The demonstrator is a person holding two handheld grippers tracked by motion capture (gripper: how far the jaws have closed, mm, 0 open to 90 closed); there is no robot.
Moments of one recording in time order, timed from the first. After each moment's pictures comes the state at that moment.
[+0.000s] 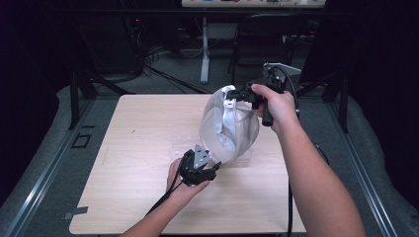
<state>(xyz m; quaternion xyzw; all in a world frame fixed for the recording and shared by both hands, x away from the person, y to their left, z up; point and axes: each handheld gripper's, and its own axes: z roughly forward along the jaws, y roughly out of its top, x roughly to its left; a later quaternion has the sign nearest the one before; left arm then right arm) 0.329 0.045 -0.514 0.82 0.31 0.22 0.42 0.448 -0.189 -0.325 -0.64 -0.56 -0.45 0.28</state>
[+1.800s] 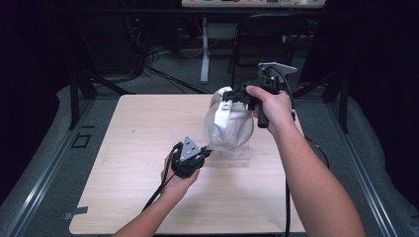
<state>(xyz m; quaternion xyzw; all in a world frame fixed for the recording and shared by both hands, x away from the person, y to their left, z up) 0.342 0.072 -0.500 0.79 0.30 0.21 0.48 0.444 -0.176 -0.323 -0.63 -0.58 -0.45 0.26</state>
